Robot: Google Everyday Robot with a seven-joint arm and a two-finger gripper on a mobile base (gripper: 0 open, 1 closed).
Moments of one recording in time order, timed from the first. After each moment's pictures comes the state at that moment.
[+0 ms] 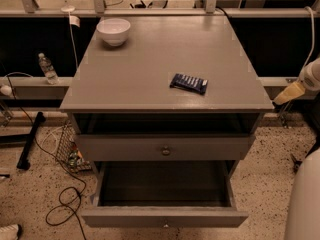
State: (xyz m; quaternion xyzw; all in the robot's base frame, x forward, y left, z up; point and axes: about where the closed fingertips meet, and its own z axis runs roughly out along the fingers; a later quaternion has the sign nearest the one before) arm 0.735 -0.486 0.747 -0.30 0.91 -0.11 0.27
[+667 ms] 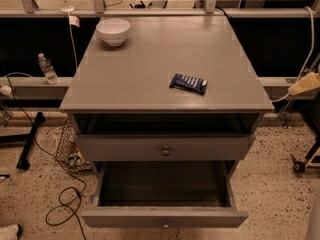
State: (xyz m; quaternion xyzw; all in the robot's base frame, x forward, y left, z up) arm 0.723 -0.518 0.799 -0.27 0.90 -0.13 0.33
